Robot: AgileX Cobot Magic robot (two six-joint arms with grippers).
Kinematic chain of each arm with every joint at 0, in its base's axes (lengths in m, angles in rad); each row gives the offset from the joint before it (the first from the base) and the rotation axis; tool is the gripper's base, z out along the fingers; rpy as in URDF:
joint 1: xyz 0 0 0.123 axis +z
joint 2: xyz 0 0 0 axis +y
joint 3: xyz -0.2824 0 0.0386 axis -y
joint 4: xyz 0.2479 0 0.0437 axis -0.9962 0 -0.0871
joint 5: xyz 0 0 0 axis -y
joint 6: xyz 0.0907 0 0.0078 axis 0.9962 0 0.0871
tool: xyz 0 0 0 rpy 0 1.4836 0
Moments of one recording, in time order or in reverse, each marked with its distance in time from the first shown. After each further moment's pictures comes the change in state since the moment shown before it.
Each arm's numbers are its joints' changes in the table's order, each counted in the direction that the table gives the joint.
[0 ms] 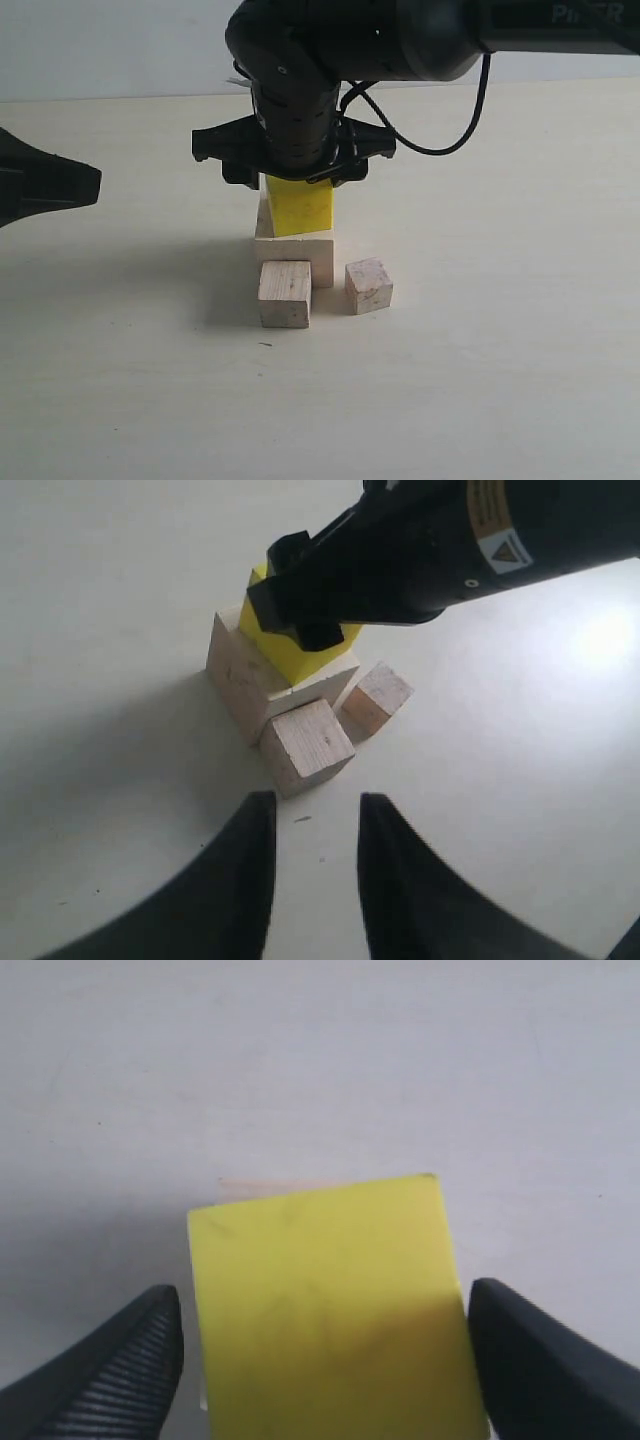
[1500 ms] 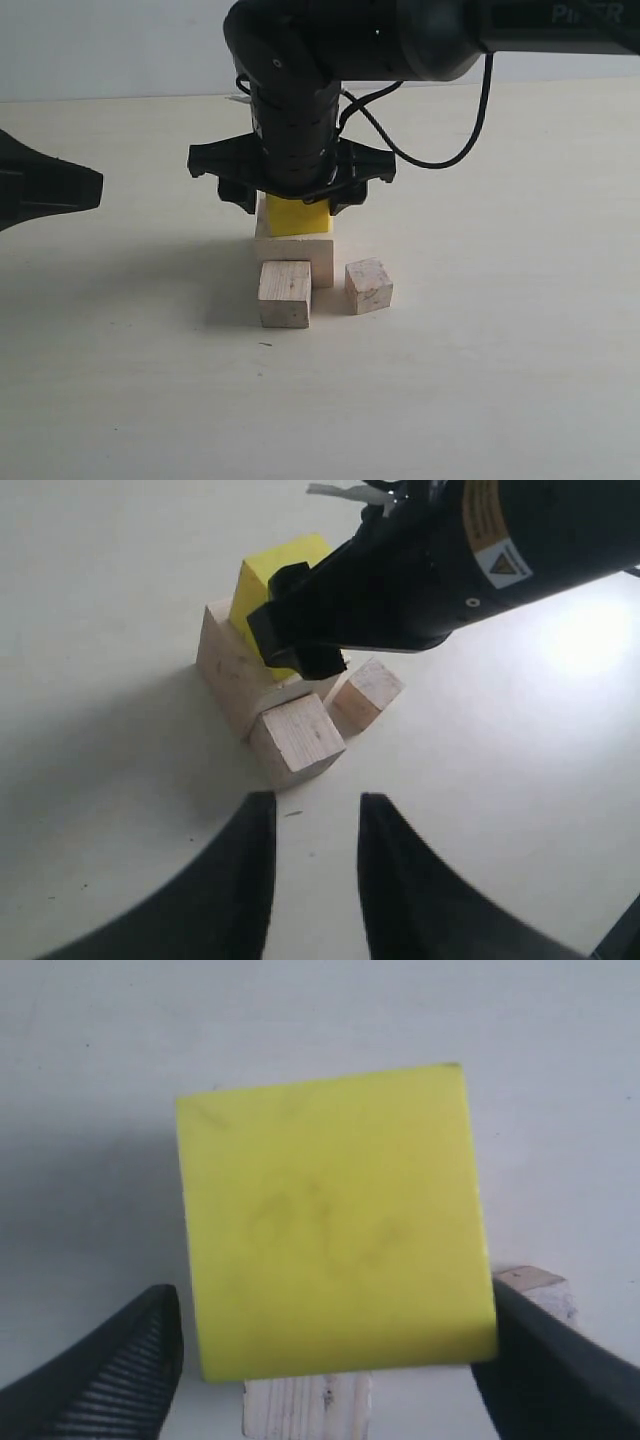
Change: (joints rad) left arm 0.000 0.000 0.000 0.013 -0.013 0.000; right arm 0.000 0.000 0.000 -0.137 -0.055 -0.035
